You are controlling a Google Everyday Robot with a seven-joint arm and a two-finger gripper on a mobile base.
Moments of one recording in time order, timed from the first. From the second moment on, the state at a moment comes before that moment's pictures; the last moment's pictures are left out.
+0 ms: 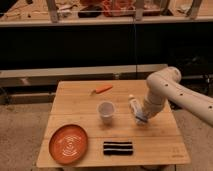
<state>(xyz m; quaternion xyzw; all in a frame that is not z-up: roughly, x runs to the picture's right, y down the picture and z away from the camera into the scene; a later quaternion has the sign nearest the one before) 0.215 0.139 0.732 -0.30 -0.16 -0.42 0.84</state>
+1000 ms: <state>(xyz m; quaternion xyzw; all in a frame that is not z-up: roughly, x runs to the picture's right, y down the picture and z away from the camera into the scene) 0.117 0.102 0.727 -0.28 -0.15 -0.48 0.82</state>
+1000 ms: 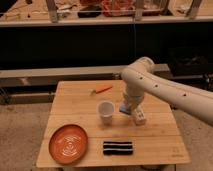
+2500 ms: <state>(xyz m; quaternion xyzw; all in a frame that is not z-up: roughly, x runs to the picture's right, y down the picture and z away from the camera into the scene) 0.041 0.089 0.732 -0.26 -0.16 -0.53 0.79</state>
